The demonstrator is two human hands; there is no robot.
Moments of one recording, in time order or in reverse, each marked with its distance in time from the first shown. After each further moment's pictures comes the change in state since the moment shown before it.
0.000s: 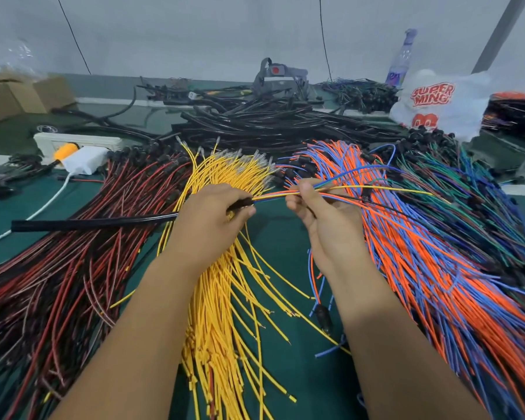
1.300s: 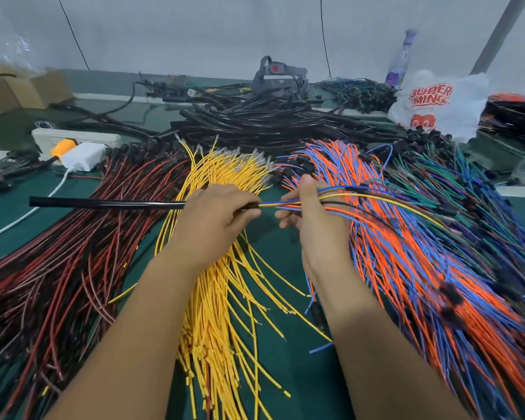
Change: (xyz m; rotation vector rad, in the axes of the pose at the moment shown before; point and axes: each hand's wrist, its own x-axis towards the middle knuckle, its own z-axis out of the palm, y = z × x) left_hand 0.001 0.007 -0.003 0.093 -0.100 0.098; right_hand -0.009 0.008 0.011 -0.347 0.069 -0.101
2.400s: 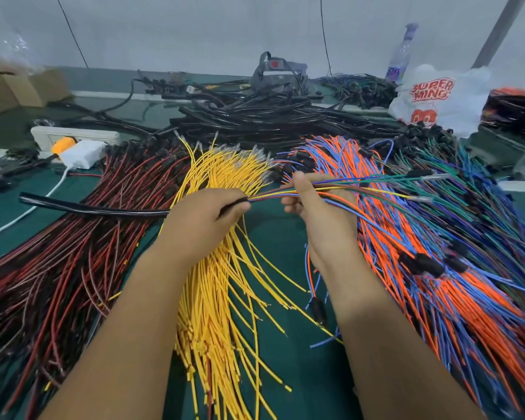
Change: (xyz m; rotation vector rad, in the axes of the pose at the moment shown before) left_hand -0.007 -0.009 -0.006 -0.073 -0.067 -0.106; right_hand 0.010 -0.003 -0.008 0.031 -0.037 -0.006
